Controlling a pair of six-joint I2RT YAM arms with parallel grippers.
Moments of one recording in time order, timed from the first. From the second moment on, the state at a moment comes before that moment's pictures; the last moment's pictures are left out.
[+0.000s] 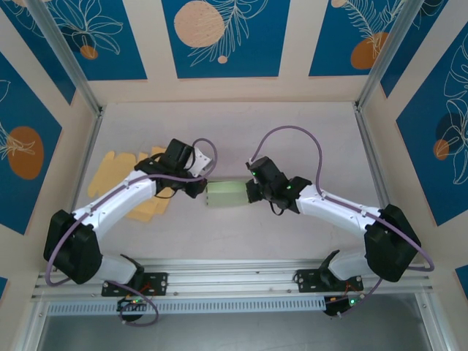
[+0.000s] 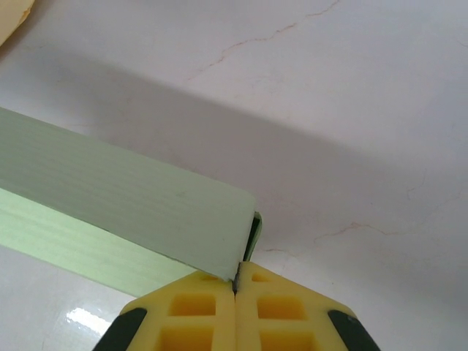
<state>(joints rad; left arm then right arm) -0.55 1.40 1.08 -0.70 0.23 0.05 0.77 1.37 0.88 -0.39 0.17 0.34</state>
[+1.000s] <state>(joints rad) -0.49 1.47 1.18 -0.81 0.36 -0.12 0.89 1.45 0.95 -0.45 0.40 0.32</state>
